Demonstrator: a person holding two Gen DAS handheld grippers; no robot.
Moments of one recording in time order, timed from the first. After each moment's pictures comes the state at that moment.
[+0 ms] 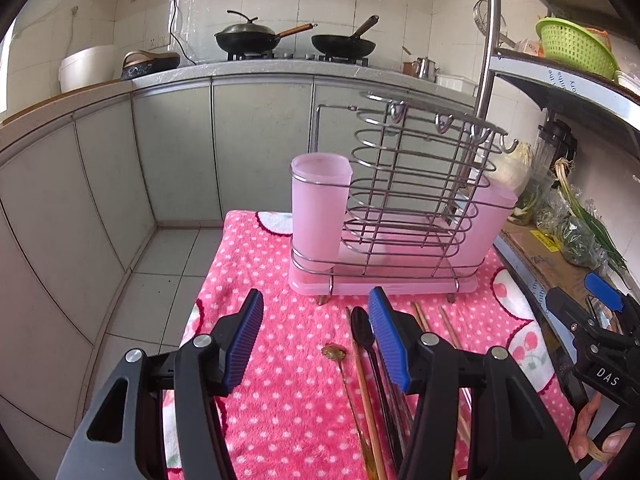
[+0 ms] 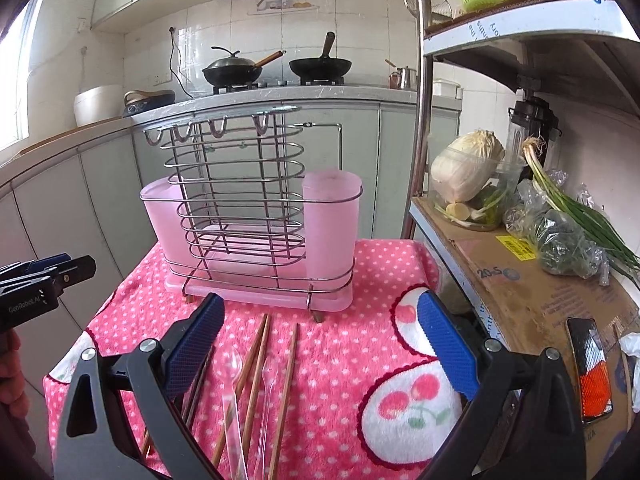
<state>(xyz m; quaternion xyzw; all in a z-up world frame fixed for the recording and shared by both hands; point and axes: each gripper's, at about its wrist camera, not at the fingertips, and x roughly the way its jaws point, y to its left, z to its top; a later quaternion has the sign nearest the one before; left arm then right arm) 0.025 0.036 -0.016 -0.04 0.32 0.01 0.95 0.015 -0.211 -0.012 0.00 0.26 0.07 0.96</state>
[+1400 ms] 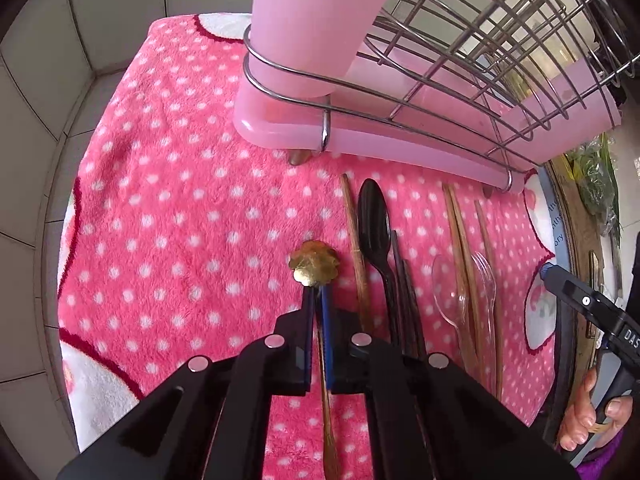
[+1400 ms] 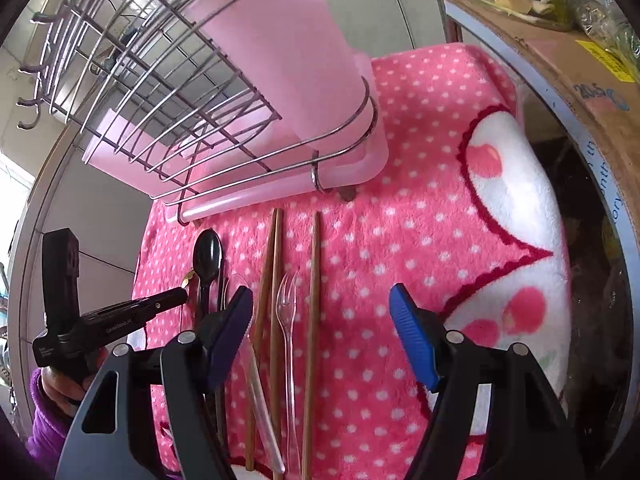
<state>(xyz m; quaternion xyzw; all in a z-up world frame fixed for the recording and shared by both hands) 0.133 0.031 -0.134 -0.11 0.59 -0.08 0.79 0.117 -0.236 -0.100 0.17 0.55 0.16 0.80</state>
